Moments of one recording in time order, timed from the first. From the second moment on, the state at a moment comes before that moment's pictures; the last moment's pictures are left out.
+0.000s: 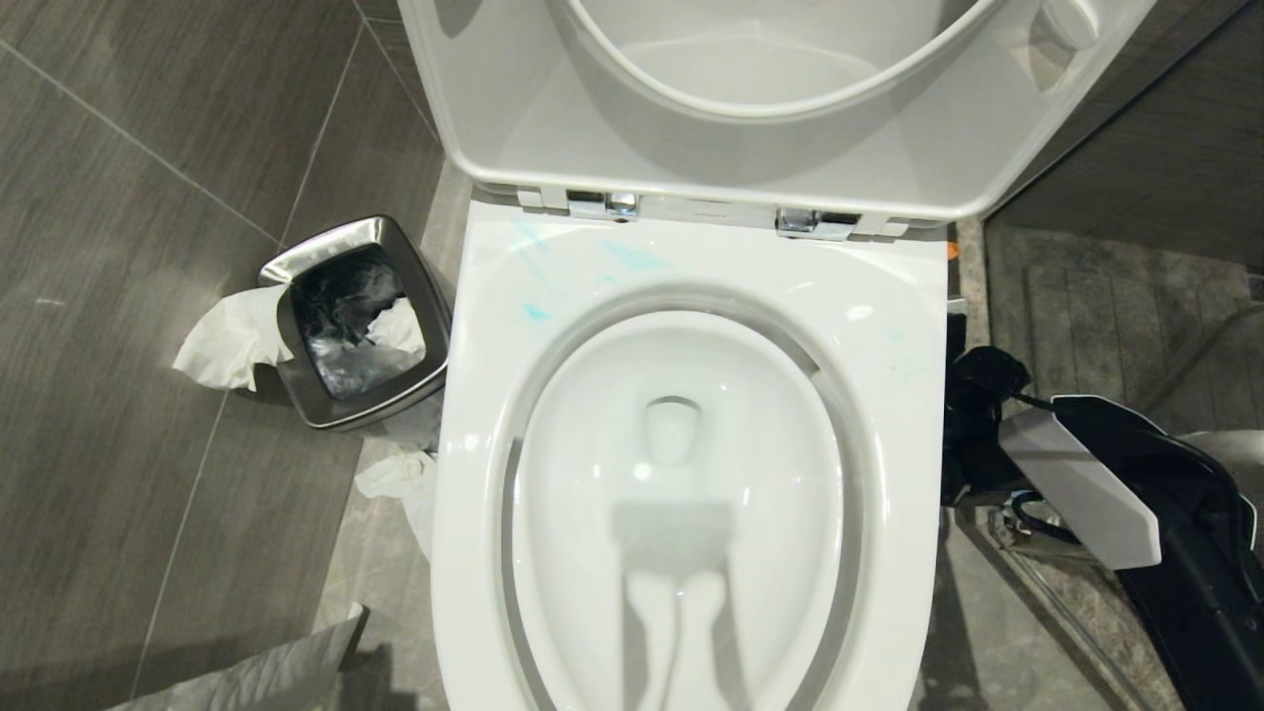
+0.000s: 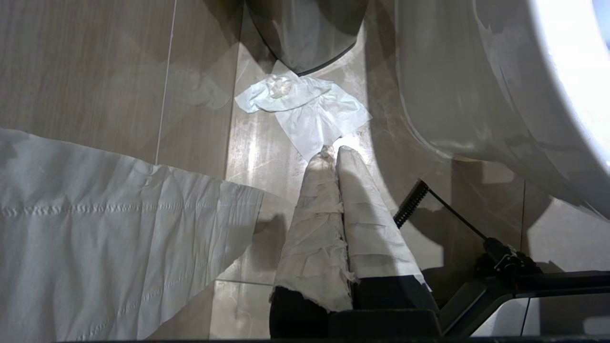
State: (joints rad) left arm -0.01 0.00 0.00 0.01 -0.02 0.02; right arm 0.03 2.73 -1.75 -1.52 0.06 -0.13
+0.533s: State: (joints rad) left arm -0.01 0.00 0.00 0.01 -0.02 0.02; right arm 0.03 2.78 -1.84 -1.50 0.06 -0.13
